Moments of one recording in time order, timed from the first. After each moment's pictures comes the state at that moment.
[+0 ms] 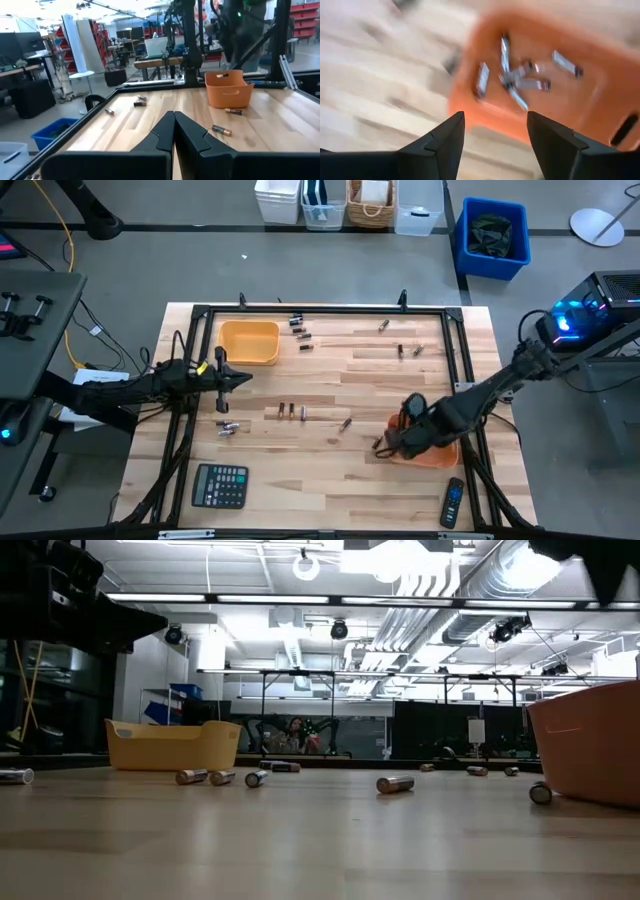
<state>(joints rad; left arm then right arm) 0.10 0.03 0.02 0.05 -0.04 0.14 0.55 1.45 1.28 -1.28 0.12 1.83</state>
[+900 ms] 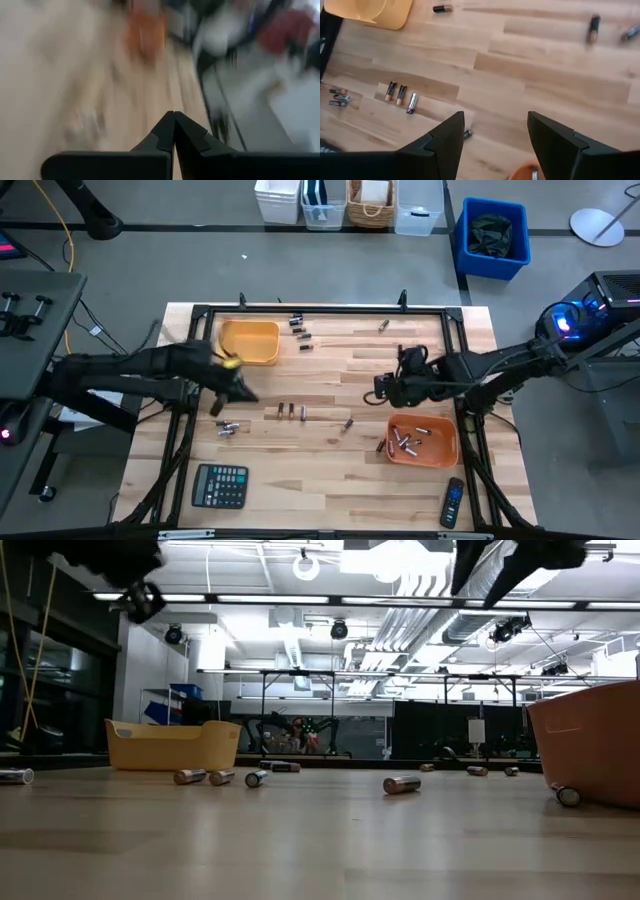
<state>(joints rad) 0.06 0.72 0.63 -0.44 0.40 -0.40 0.25 1.36 1.36 -1.24 0.48 1.51</state>
